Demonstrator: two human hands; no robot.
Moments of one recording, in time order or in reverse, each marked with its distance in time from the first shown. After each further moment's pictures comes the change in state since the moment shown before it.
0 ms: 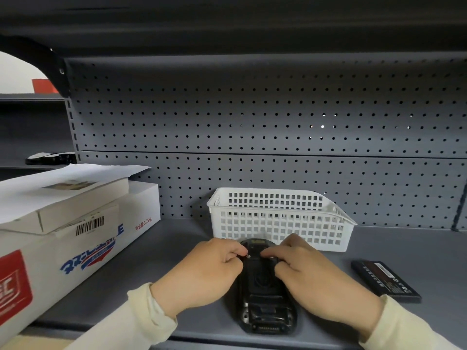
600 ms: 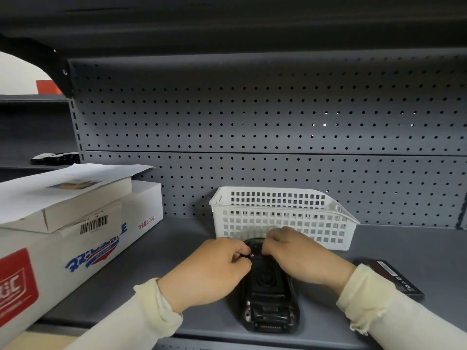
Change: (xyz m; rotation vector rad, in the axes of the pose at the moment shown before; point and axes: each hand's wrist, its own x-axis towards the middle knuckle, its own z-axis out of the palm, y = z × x) left_hand -0.002 0.009 -0.001 0.077 -0.049 0.006; right_hand 0.028 -0.019 -0.005 0.111 -0.130 0.158
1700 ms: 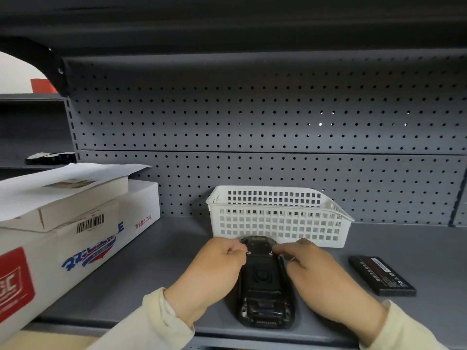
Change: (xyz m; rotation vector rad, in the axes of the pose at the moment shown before) left_hand 0.007 -0.007 0.023 -0.446 0.170 -0.141; right_hand -0.037 0.026 0.006 -0.042 0.249 -0.086
